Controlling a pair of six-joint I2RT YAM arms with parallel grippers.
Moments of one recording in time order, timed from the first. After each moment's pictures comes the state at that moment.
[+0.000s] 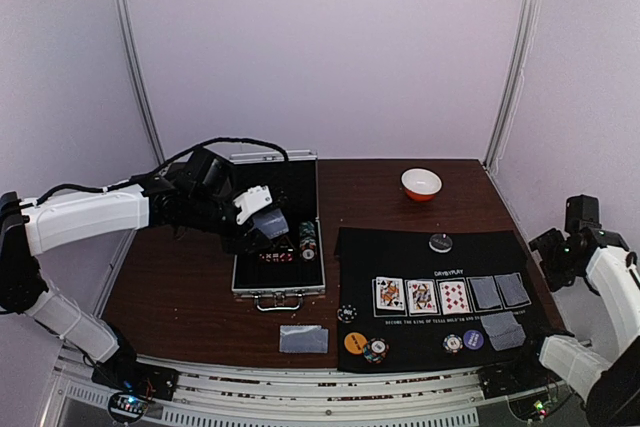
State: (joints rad) left arm -0.69 1.43 1.05 -0.44 0.21 0.51; right arm -0.32 0.79 0.60 -0.77 0.06 0.94
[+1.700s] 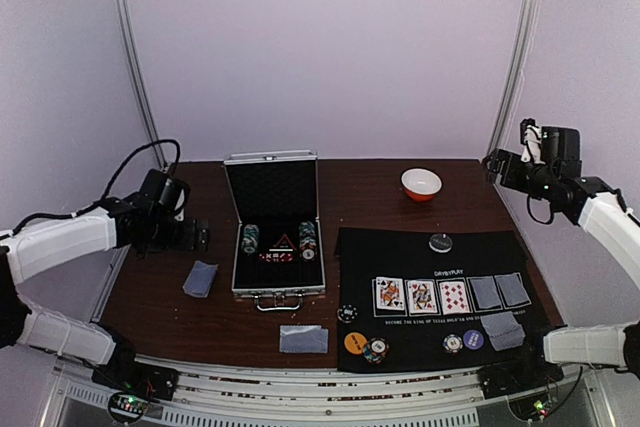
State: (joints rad) left arm -0.43 1.23 0.75 -0.47 -0.24 -0.33; right arm 0.06 1.07 0.96 -0.37 0.01 0.27
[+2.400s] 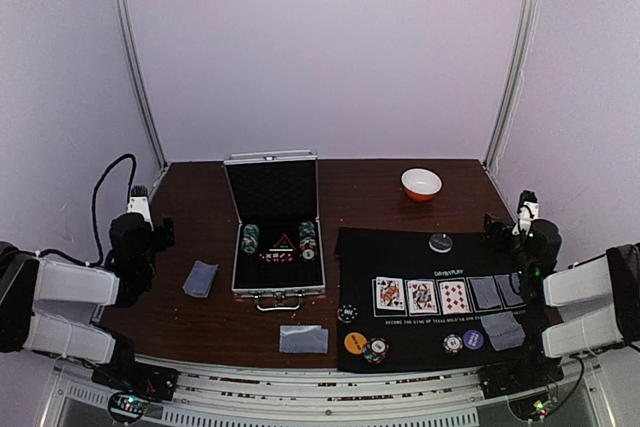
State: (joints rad) left arm -0.25 1.20 0.24 0.75 -0.65 0.08; right arm 0.00 1.21 0.15 0.88 0.14 0.17
